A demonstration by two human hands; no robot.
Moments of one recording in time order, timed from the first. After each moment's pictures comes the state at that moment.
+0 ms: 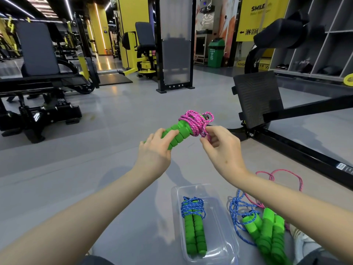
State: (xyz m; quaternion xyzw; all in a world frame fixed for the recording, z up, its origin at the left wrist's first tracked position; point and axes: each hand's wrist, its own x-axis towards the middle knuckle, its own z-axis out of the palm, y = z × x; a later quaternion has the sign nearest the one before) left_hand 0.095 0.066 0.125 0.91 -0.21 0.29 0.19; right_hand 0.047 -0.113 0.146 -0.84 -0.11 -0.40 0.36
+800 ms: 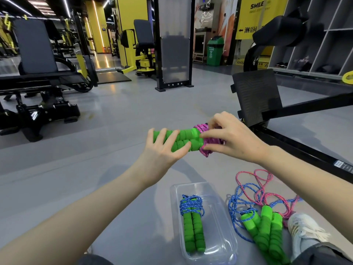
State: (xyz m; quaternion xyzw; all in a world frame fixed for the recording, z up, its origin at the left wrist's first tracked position) left_hand 0.090 0.071 0.121 0.81 -0.39 0.44 -0.10; right_hand 0.064 -0.171 0.182 -0.87 -0.38 -0.31 0.02
